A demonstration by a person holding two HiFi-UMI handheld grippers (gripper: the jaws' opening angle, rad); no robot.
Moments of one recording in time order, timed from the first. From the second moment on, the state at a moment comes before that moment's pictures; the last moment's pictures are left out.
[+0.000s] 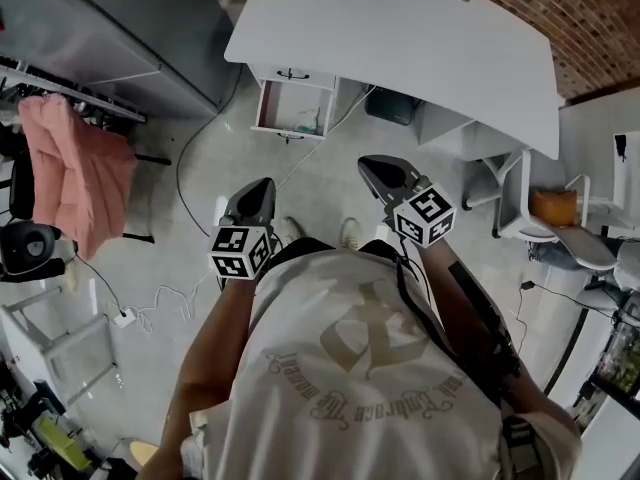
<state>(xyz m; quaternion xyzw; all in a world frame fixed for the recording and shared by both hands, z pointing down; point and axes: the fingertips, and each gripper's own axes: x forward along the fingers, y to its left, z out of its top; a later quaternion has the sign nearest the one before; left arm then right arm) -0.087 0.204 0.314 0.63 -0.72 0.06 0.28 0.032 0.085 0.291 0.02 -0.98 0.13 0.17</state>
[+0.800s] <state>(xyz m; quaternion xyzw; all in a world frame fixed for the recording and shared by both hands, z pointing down) -0.177 0.235 0.317 0.69 -0.67 0.07 0.27 -0.038 0.119 0.287 0.12 -0.97 0.13 0.16</state>
